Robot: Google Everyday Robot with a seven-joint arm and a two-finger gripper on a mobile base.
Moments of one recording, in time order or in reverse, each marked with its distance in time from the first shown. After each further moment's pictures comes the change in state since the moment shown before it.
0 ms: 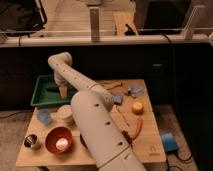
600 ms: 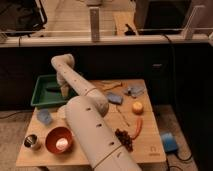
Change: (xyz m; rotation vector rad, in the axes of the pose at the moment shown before) arm 0.017 -0.008 0.019 -0.014 -0.010 0.041
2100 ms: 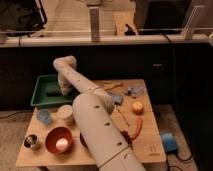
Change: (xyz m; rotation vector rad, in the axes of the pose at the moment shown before) arm -0.003 0.015 0.004 -0.004 -0.031 -0.041
